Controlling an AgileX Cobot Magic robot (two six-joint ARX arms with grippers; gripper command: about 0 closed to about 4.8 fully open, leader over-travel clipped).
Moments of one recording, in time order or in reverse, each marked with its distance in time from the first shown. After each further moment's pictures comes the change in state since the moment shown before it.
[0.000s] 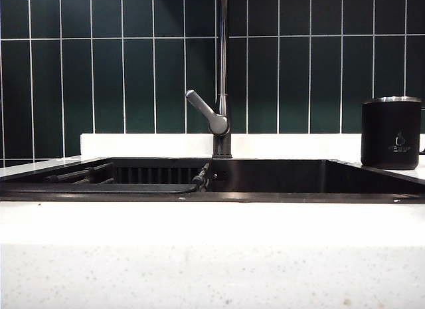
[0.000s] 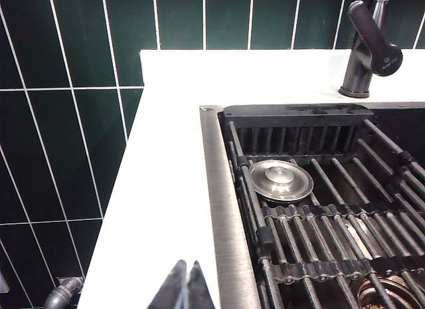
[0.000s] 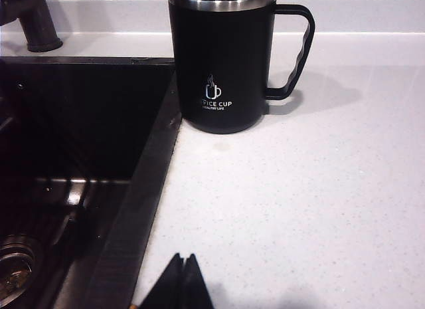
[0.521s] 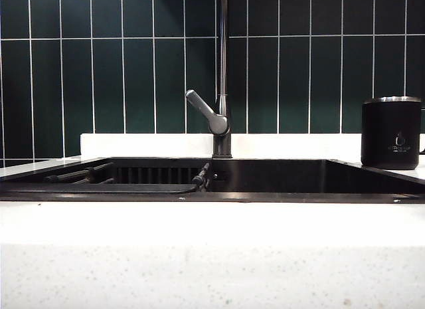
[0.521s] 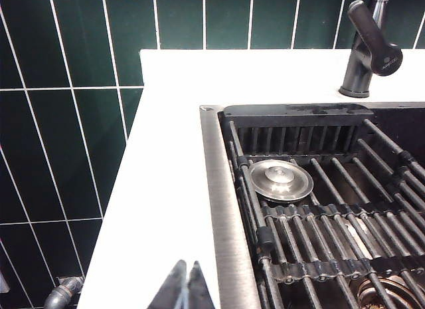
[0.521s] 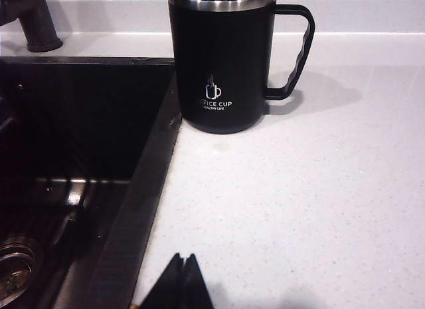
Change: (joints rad) left arm 0.000 0.000 0.000 0.000 0.000 0.000; right arm 0.000 0.000 0.000 0.000 0.000 0.000
